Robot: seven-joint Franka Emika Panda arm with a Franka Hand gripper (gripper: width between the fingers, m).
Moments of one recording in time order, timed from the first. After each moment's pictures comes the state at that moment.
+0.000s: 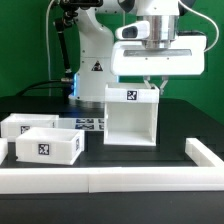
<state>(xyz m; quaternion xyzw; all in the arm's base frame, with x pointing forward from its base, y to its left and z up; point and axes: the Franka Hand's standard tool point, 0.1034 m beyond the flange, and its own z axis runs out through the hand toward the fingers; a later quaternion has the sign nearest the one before) 0.434 0.101 0.096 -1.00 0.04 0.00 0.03</state>
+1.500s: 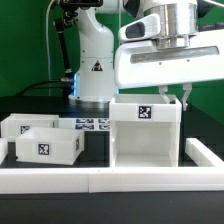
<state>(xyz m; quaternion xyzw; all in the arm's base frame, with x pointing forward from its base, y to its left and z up) 0.578 0.097 0.101 -0.99 0.11 -0.08 0.06</state>
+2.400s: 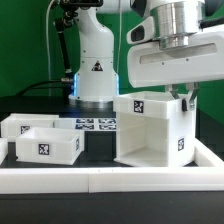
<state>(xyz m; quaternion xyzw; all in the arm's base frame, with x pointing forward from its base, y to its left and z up) 0.588 0.101 0.104 -0.90 0.42 -0.06 0.09</state>
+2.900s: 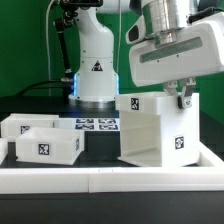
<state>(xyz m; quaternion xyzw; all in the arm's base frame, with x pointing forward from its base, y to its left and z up) 0.595 0.099 0.110 -0.84 0.52 -0.06 0.12</state>
